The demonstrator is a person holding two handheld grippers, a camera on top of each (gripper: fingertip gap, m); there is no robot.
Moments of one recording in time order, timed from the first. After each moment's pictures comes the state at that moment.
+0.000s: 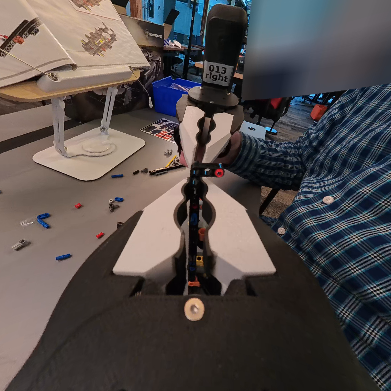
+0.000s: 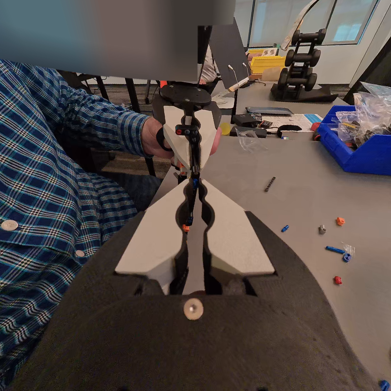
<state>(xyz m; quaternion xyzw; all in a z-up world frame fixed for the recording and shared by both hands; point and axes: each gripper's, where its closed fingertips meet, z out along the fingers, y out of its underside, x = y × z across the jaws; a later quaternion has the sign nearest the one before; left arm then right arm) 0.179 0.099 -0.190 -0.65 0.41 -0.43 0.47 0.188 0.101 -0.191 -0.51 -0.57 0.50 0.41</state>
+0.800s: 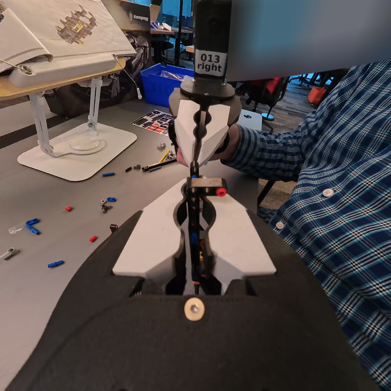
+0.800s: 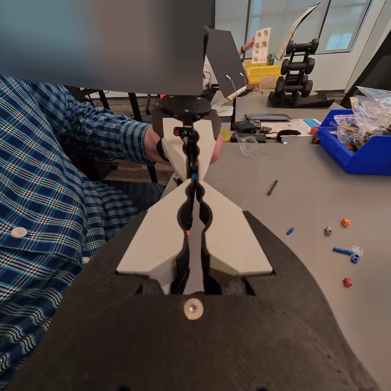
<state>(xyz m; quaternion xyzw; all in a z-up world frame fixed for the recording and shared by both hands) 0.191 0.093 -0.197 -0.65 0.44 -0.42 0.45 0.189 0.096 -0.187 -0.51 -0.56 0.51 0.41</state>
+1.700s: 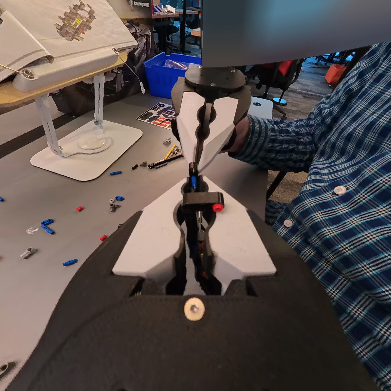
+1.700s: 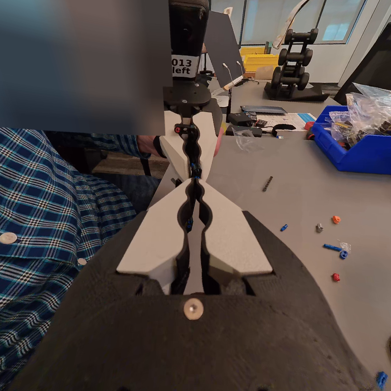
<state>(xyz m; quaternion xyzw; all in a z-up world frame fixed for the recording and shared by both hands) 0.197 0.097 -0.198 -0.66 0.46 -0.39 0.45 0.186 0.096 -0.188 -0.52 -0.57 0.48 0.42</state>
